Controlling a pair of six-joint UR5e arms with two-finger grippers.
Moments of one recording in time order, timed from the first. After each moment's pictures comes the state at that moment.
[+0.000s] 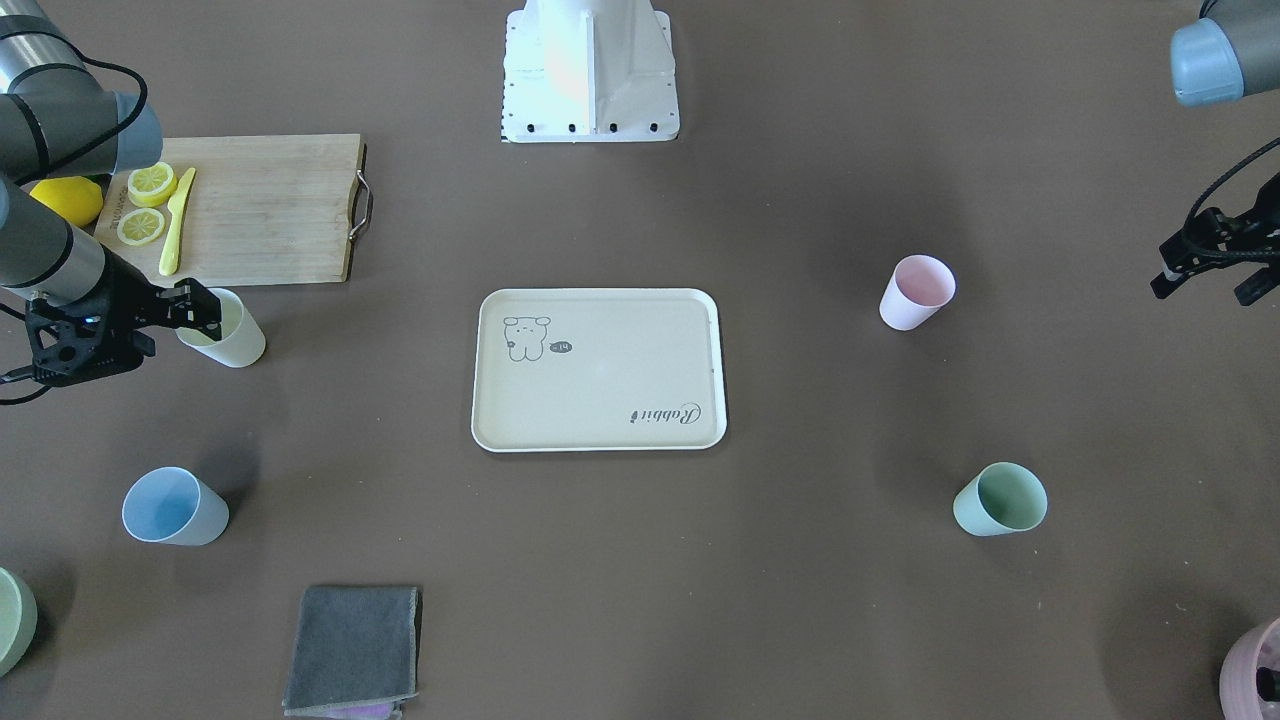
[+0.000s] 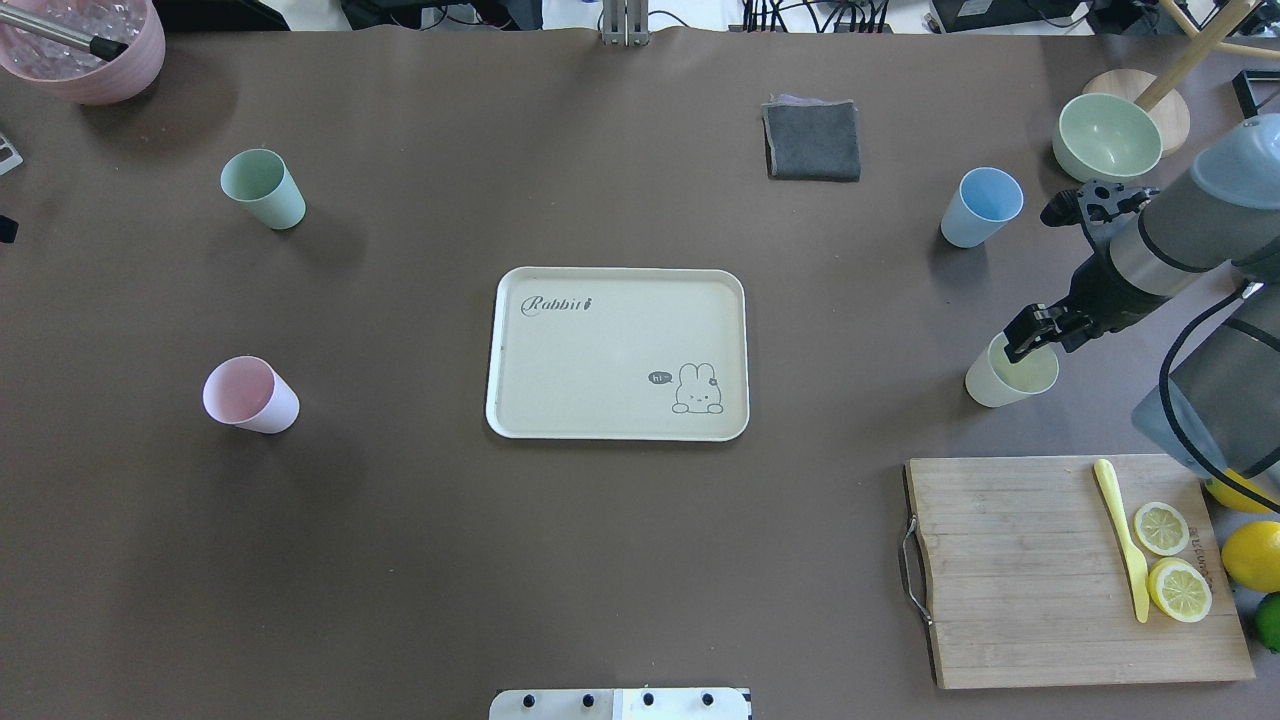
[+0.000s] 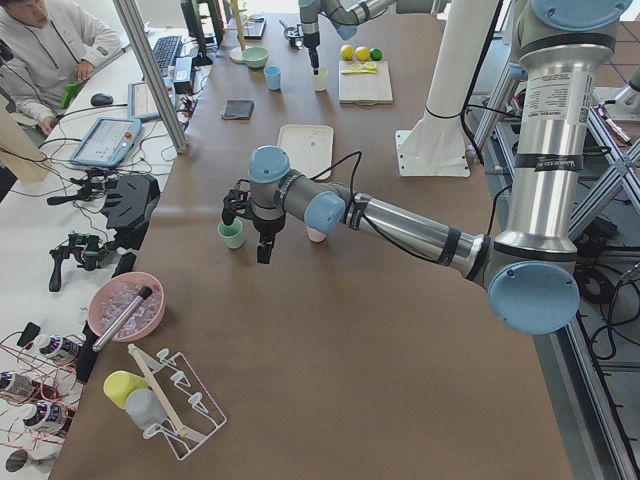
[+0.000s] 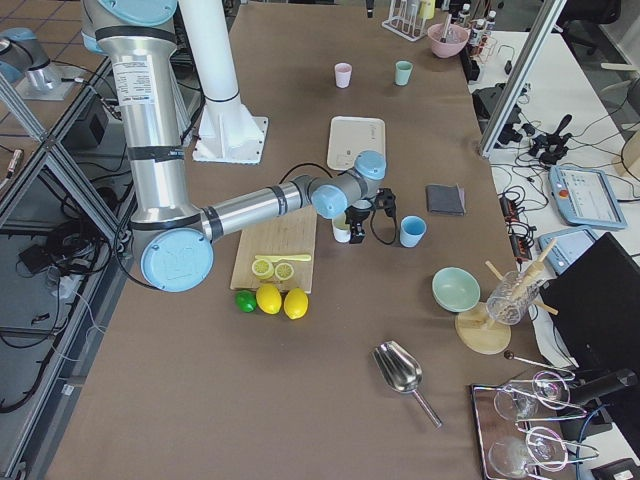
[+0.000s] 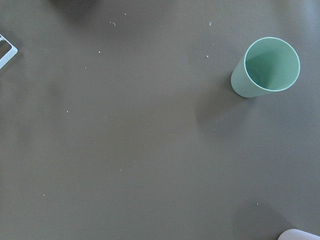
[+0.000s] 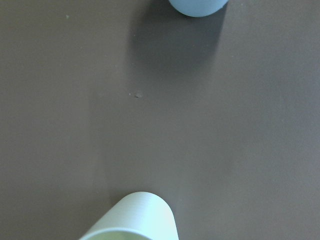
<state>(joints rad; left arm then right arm) -1.28 -1.62 -1.84 -1.74 -2.32 -0.46 0.94 -1.45 1.71 -1.34 2.26 0.57</state>
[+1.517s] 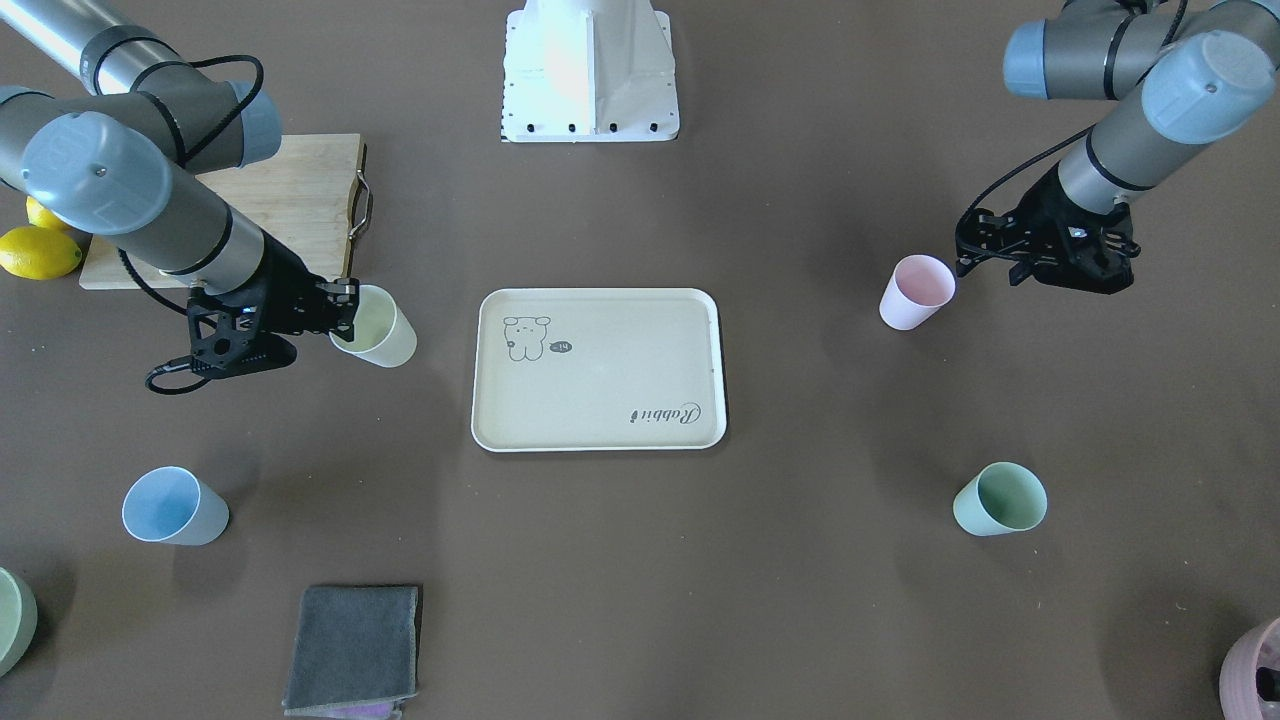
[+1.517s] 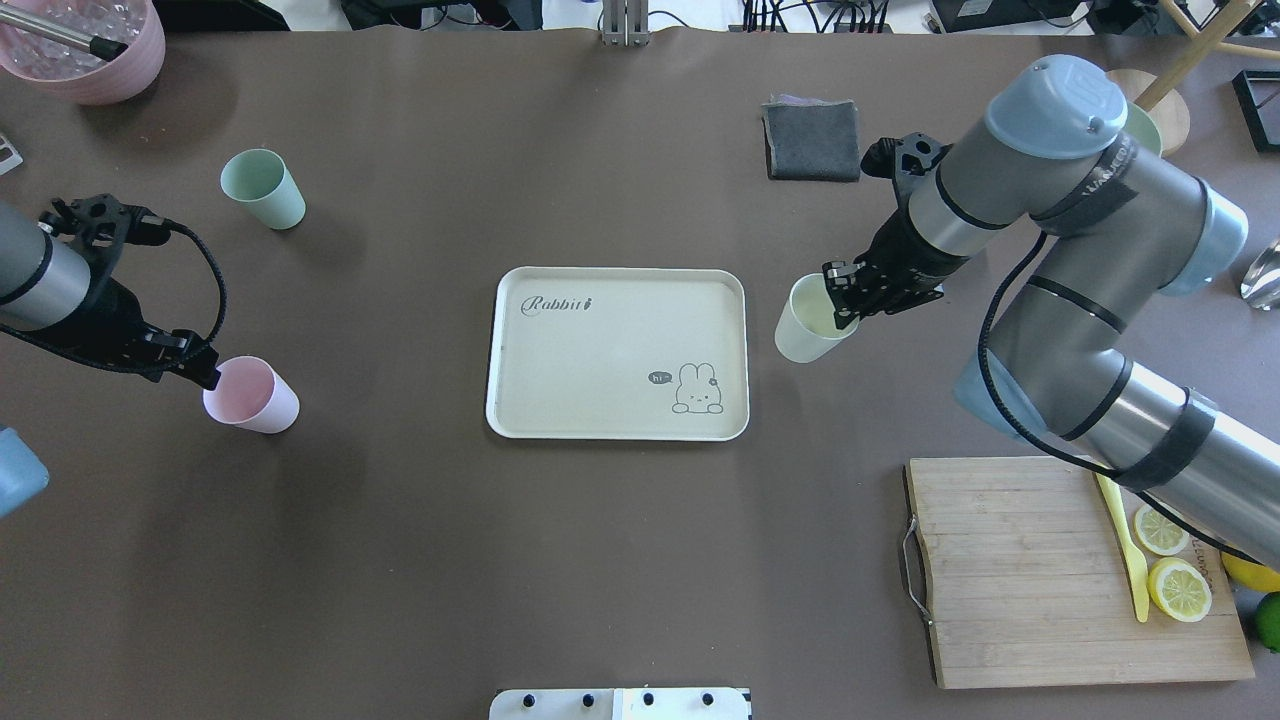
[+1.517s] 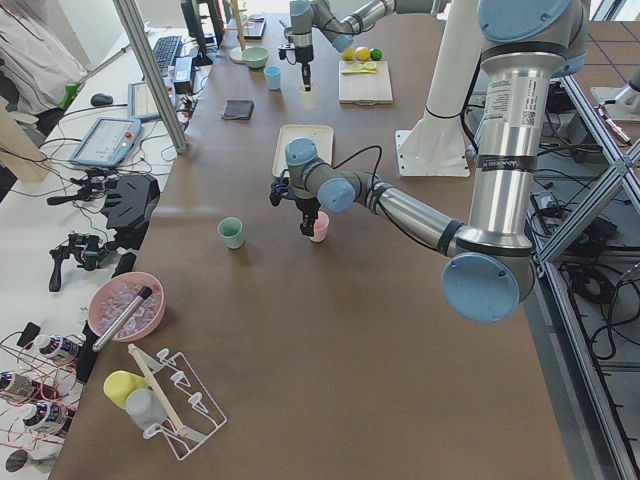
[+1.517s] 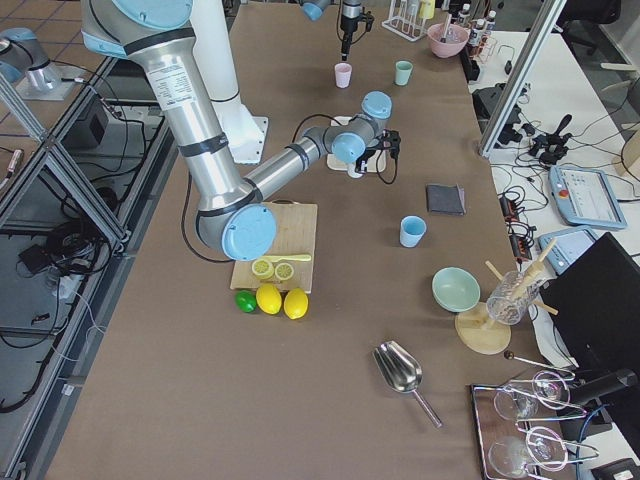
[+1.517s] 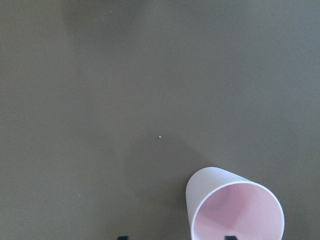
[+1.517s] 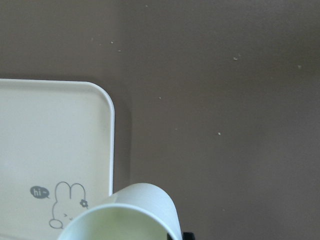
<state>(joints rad) -0.87 -1.64 -1.90 -1.77 -2.21 -0.72 0.80 -1.13 1.69 -1.35 2.27 1.01</state>
